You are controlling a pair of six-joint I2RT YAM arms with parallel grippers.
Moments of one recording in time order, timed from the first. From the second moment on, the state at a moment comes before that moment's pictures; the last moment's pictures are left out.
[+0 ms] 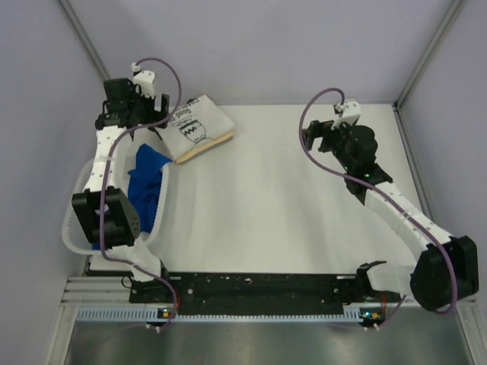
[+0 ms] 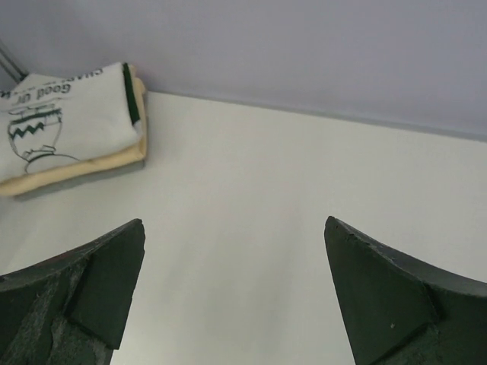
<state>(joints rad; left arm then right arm) 0.14 1.76 1.71 -0.46 0.28 0.29 0.36 1.28 0.95 0.28 -0.01 0.12</state>
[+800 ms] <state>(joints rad) 0.09 0.91 0.57 -0.16 0.47 0.35 0.25 0.78 0.25 0.24 0.25 0.11</state>
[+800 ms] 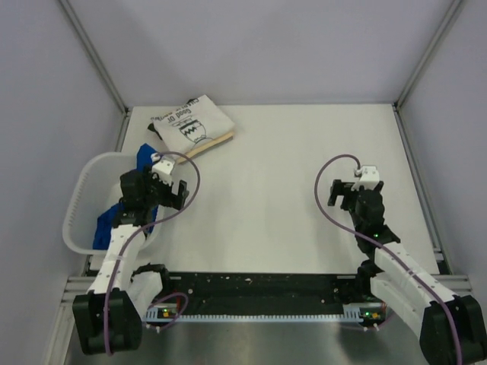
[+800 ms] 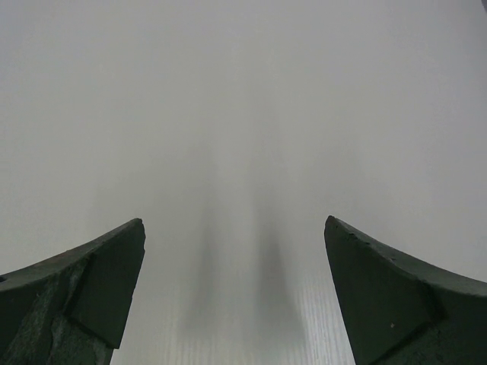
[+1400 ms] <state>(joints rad) 0.10 0.91 0.50 -0.06 0.39 0.25 0.25 0.78 0.19 0.40 0.30 0.11</state>
